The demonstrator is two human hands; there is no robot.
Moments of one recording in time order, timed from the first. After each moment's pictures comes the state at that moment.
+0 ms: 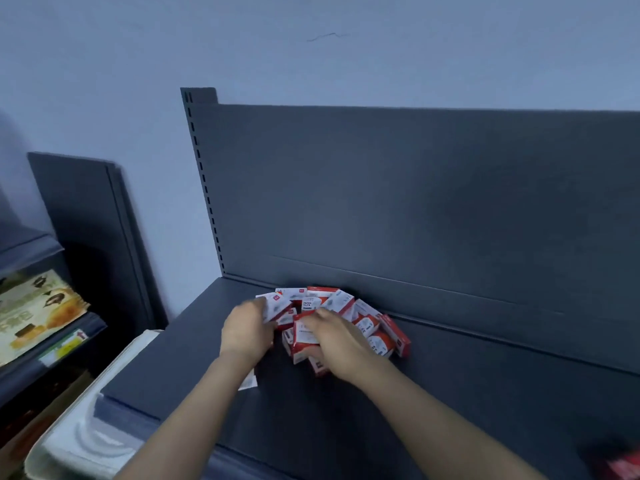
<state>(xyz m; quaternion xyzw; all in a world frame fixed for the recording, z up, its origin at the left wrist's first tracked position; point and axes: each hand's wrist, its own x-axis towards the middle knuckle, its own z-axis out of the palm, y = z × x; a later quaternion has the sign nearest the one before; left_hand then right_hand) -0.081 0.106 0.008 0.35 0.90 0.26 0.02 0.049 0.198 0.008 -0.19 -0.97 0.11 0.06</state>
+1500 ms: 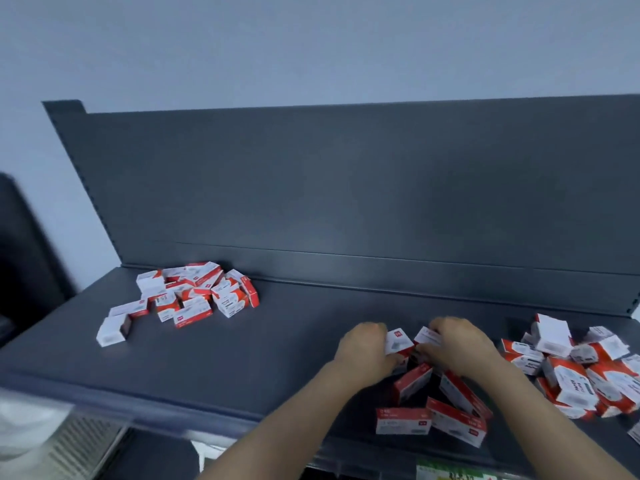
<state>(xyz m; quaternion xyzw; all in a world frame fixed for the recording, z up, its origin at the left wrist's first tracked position) 0.334 0.220 0.003 0.62 0.75 0.16 0.15 0.476 0.294 0.023 -0.54 -0.84 0.10 0.00</state>
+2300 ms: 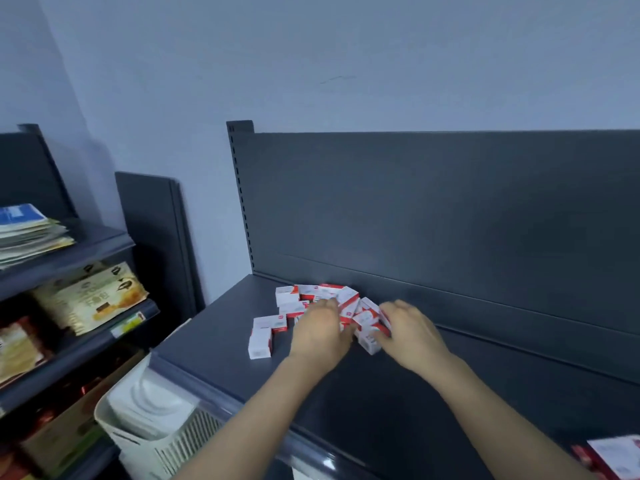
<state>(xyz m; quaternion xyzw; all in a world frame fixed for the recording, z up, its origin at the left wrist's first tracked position) 0.055 0.107 0.039 0.44 0.87 0.21 -0.01 0.167 0.209 0.047 -0.32 -0.94 0.10 0.12</state>
